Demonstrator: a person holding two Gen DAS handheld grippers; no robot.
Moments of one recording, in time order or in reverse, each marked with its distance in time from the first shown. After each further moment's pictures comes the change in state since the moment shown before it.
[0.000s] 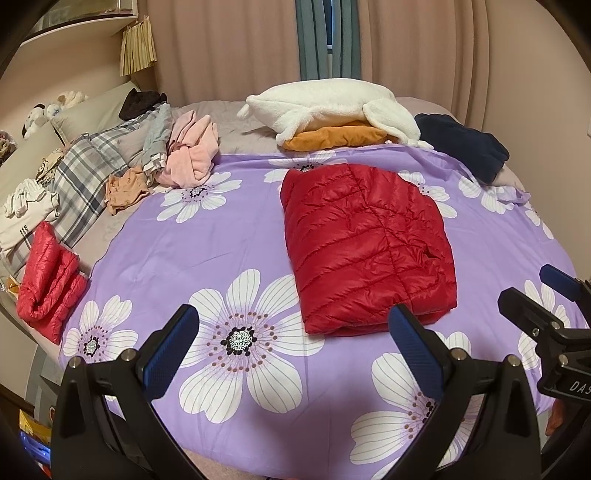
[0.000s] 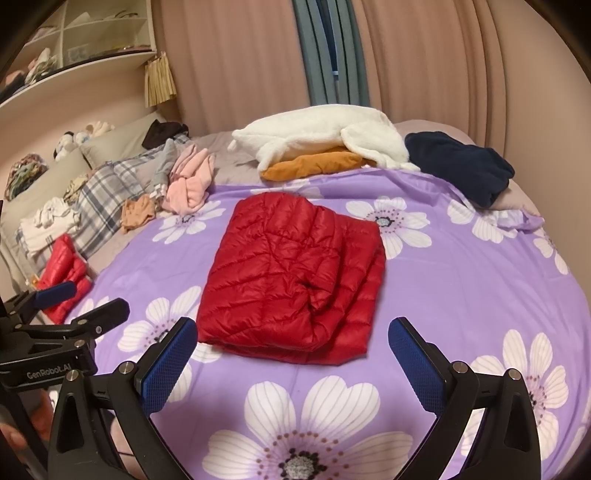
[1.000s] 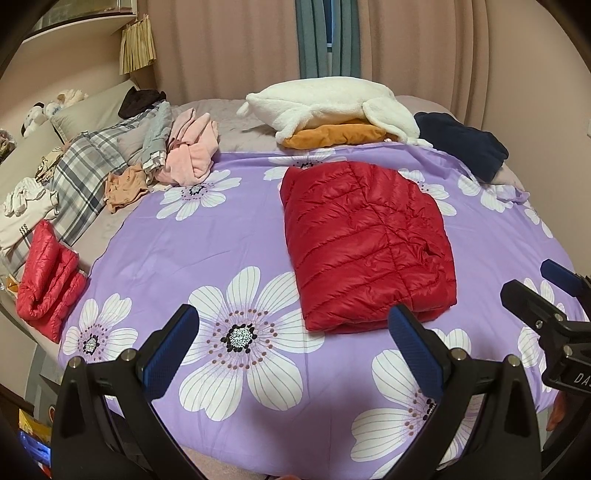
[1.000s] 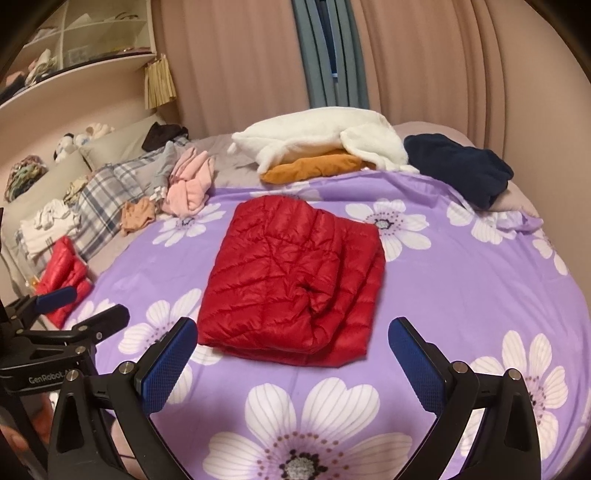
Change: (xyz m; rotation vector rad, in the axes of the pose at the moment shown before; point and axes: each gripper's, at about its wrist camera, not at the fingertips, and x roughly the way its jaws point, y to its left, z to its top) left arm 0.001 0.005 -0.005 -0.003 0.002 -0.009; right arm -0.001 0.001 0.001 0.003 -0.005 -0.002
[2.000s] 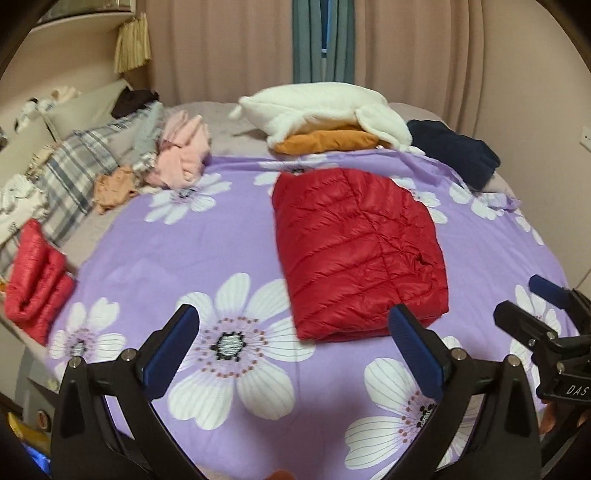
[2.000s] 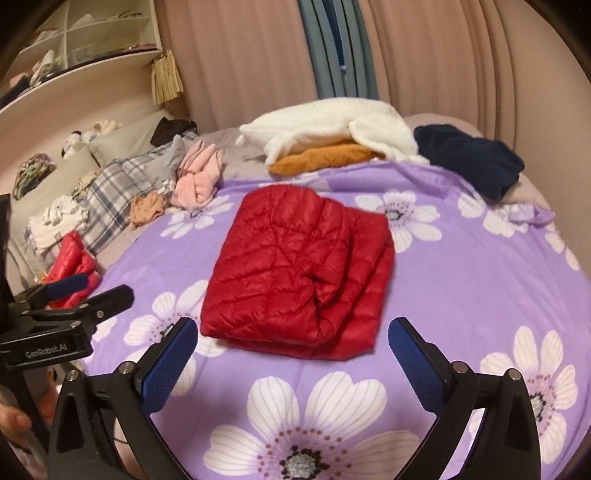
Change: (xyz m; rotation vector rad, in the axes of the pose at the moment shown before) left arm 0.002 0.004 0.005 -0.009 -0.024 -0.041; right arm 0.002 -0.007 -0.003 -0.002 0.008 0.038
